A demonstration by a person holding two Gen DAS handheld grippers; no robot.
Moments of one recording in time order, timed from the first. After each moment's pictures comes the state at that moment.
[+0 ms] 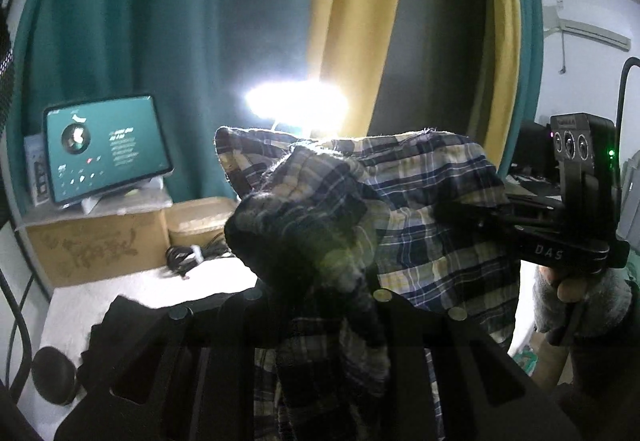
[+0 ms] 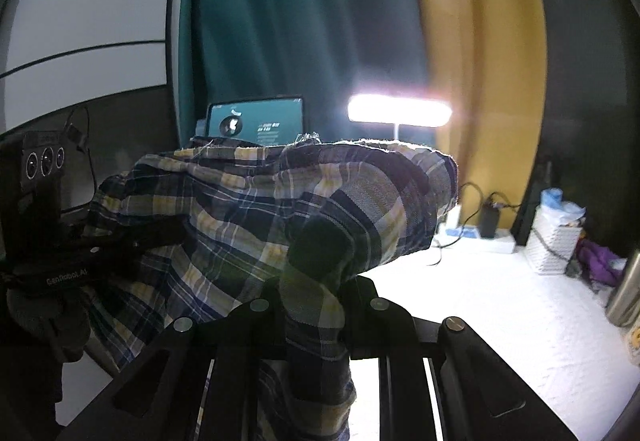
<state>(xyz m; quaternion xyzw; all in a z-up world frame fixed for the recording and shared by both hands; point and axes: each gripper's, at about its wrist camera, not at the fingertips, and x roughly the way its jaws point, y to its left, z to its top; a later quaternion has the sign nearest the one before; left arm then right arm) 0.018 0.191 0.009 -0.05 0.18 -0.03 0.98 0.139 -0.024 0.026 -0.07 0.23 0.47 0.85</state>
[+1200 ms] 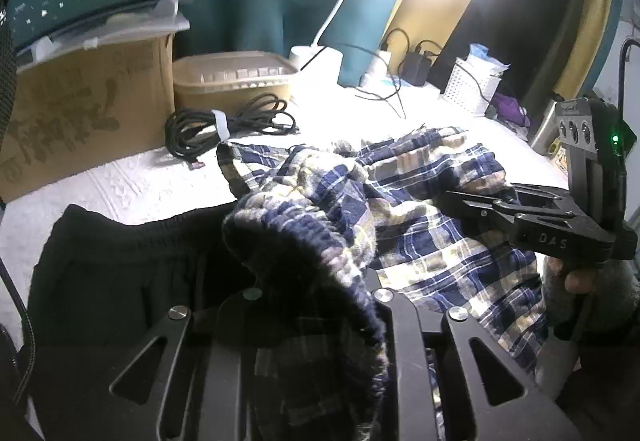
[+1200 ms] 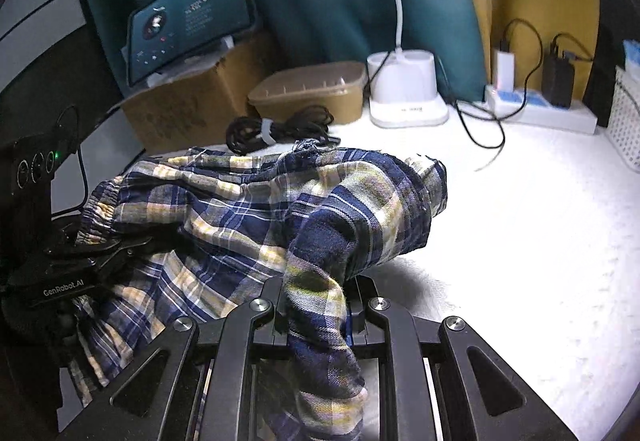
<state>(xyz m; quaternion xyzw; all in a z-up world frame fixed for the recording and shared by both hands) 0.135 0.261 -0.112 -0.11 0.37 0.01 0.92 0.261 0.074 -0.131 -0.06 0.42 0.47 0.78</state>
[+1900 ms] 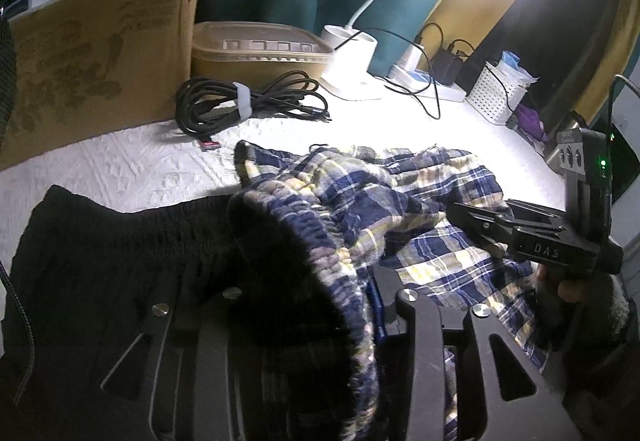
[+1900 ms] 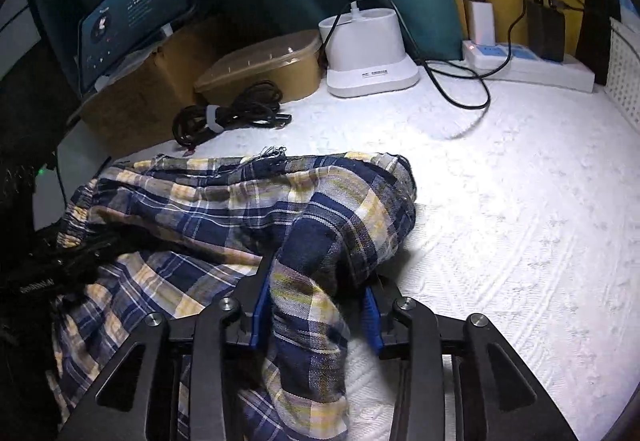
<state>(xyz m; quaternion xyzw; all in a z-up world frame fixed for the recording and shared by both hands) 0.148 0.288 -0.126 -0.16 0.40 0.02 0.90 0.291 0.076 -0.157 -0.05 0.46 0.42 0.78</state>
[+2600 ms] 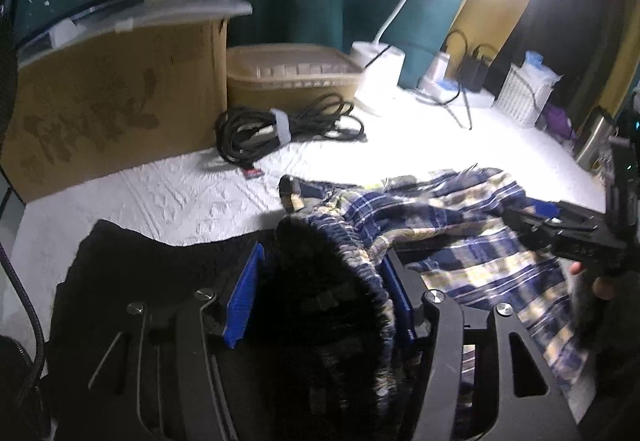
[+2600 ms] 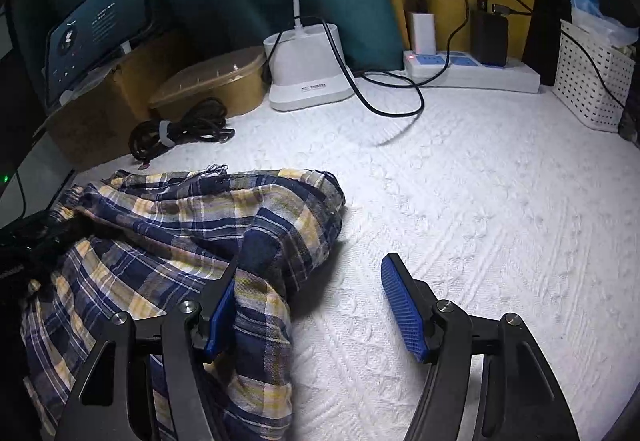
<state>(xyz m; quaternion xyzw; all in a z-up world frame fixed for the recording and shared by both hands) 0.154 0.299 -0.119 -0.11 0.39 0.08 0.91 0.301 0.052 -0.154 -0.06 0.45 0.36 0.81</state>
